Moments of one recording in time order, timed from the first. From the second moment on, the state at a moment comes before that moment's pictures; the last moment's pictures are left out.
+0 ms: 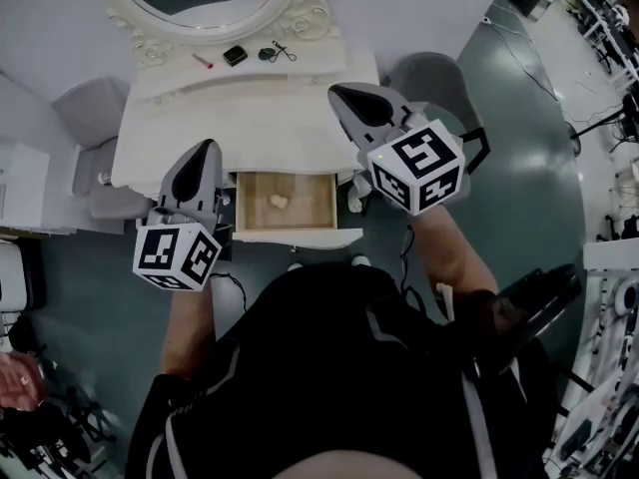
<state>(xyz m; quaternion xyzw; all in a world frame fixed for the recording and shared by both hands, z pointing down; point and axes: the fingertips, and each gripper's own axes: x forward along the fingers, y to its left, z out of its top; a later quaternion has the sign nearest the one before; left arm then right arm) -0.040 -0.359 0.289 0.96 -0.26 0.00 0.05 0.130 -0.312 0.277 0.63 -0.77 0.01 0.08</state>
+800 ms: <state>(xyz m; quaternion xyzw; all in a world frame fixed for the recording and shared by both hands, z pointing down) -0.029 -0.329 0.274 0.95 -0.32 0.01 0.02 0.164 -0.291 0.266 0.63 -0.78 0.01 0.07</state>
